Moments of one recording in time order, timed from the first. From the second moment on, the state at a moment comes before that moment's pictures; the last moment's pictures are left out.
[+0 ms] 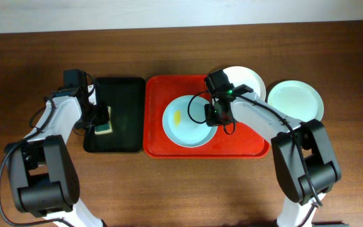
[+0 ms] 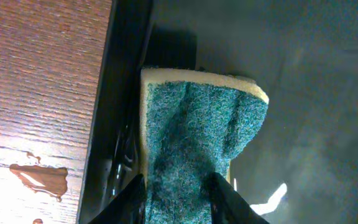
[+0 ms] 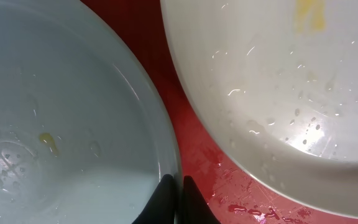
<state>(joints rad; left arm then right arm) 0.12 1.89 1.24 -0.71 0.04 -0.11 0.40 1.96 1.29 -0.67 0.03 0.32</state>
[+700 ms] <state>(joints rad) 0.11 1.89 1.24 -0.70 0.03 -0.07 0.40 1.96 1.29 -0.67 0.03 0.32</state>
